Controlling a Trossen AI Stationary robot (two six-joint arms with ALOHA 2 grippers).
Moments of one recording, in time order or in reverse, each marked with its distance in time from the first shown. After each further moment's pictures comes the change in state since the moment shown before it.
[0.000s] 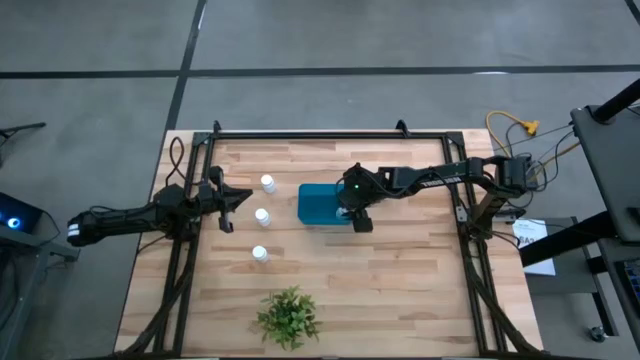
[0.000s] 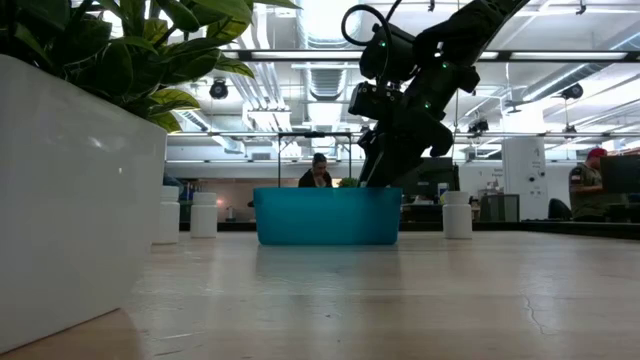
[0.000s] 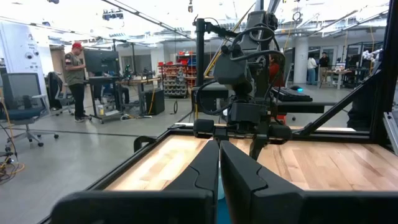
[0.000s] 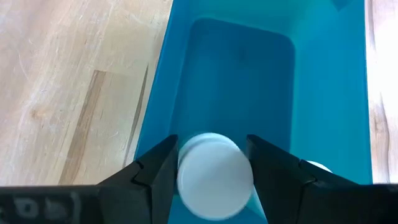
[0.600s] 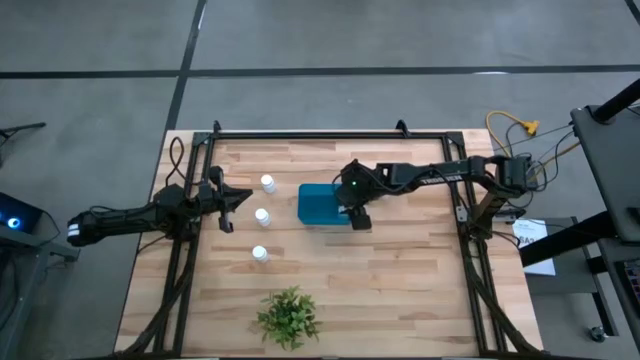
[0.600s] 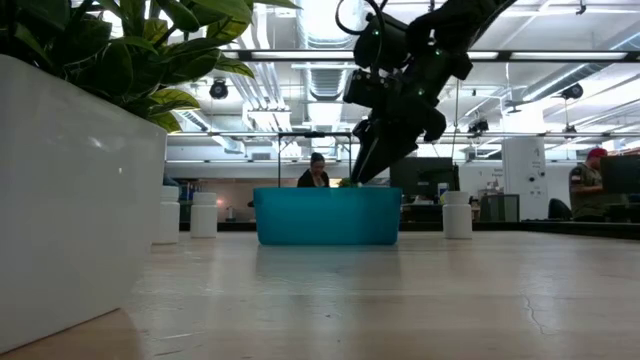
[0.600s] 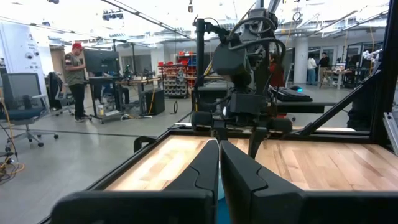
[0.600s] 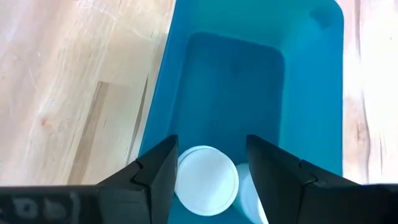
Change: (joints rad) left arm 0.000 0.000 0.000 0.000 0.000 0.000; right arm 0.000 -0.001 0.085 -0.099 0.000 -0.010
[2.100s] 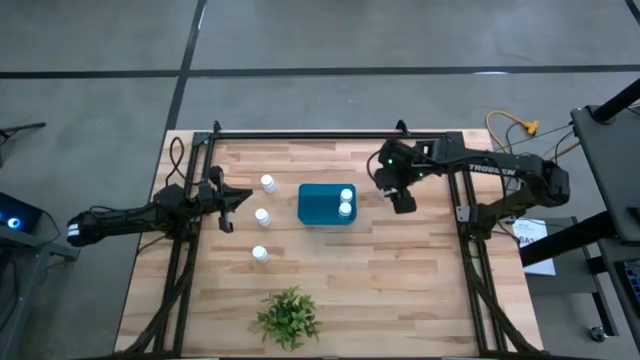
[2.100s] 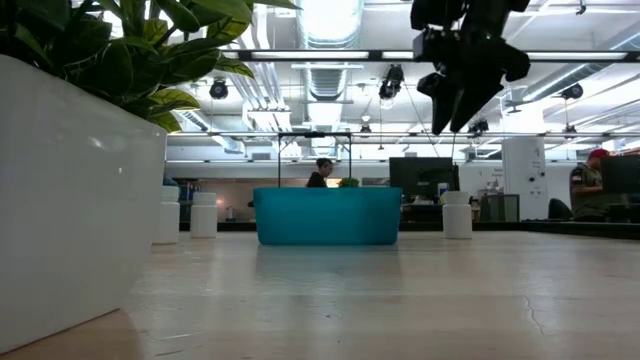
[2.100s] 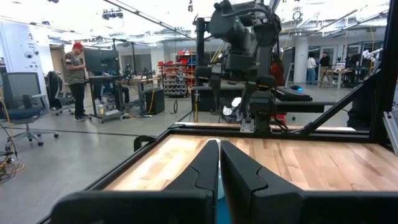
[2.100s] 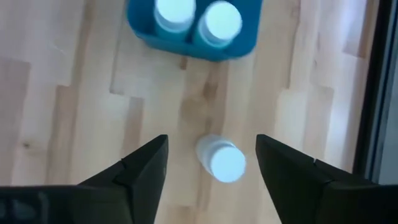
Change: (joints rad) left arm 0.000 0.002 0.000 0.000 0.000 -0.001; right arm -0.118 -0.342 0.057 -0.612 0.116 -0.147
